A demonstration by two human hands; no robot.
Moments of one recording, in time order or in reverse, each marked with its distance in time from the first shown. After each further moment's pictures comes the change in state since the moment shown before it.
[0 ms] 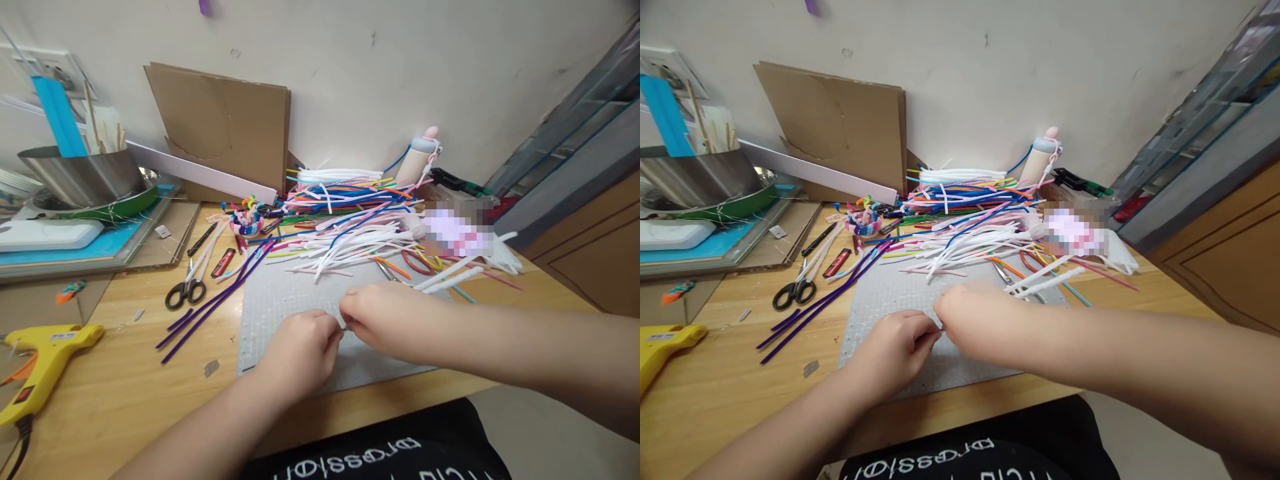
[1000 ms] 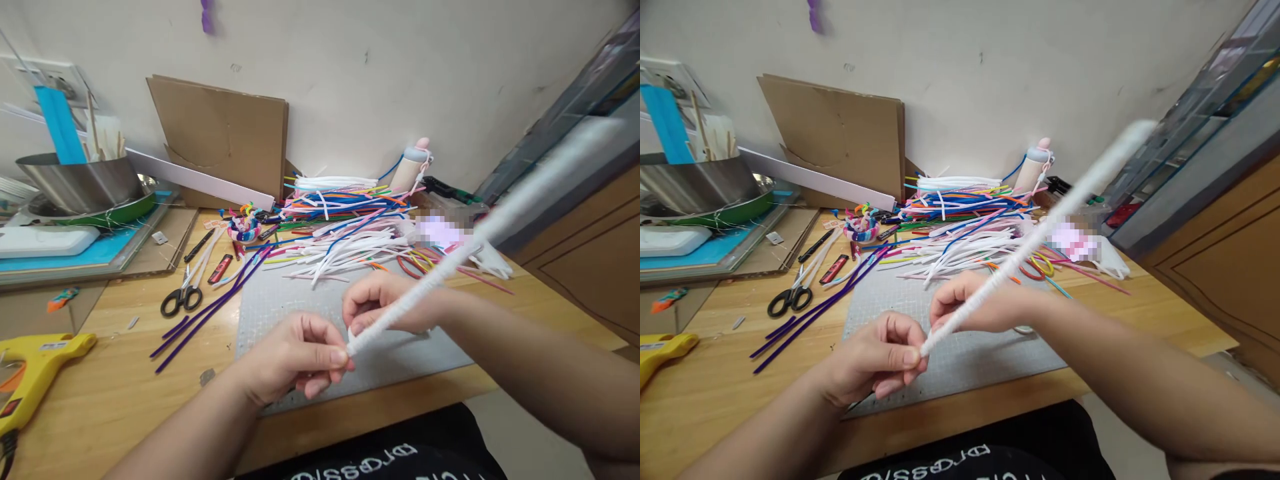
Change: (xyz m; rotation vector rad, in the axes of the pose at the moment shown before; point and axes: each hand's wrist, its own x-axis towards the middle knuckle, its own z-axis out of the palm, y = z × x) left_hand -0.001 0.006 -0.029 -1.447 -0.405 -0.403; right_hand 0.001 0.032 -0.008 0.986 -0.099 -0.171
